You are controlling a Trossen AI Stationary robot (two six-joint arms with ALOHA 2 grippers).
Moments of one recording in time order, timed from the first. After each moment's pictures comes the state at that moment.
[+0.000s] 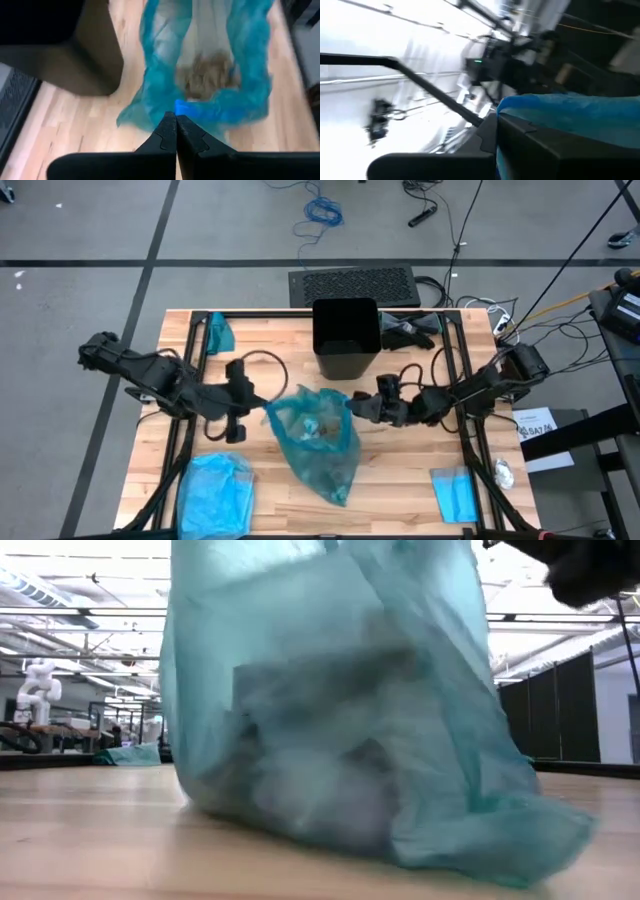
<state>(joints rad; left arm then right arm) -0.44 1.18 1.39 -1.03 -0.42 -0.32 0.29 1.56 0.59 1.51 0.23 1.03</state>
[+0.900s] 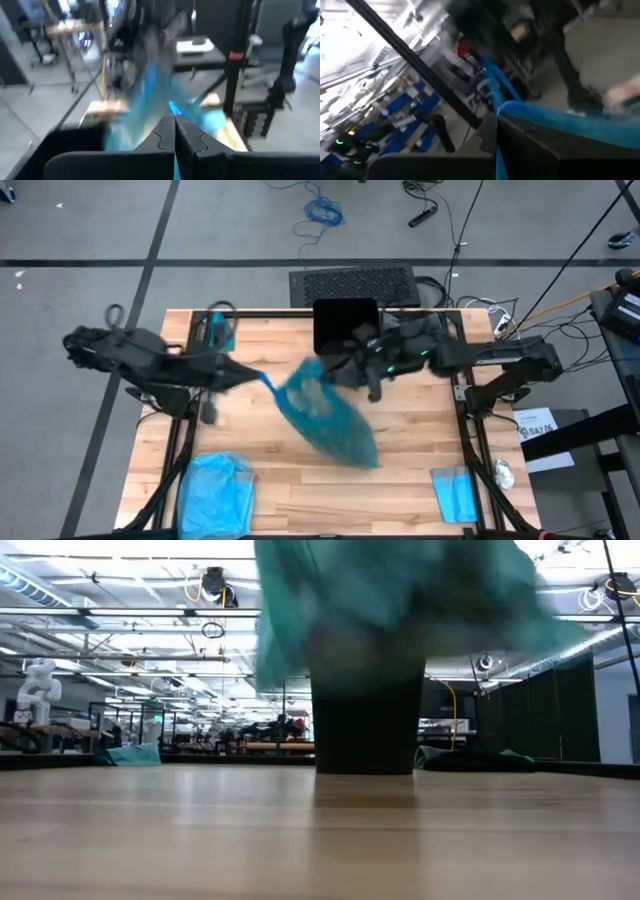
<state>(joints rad) -0.42 1.12 1.58 -0.64 -0.40 0.03 0.08 1.38 1.44 0.04 -0.15 0.76</state>
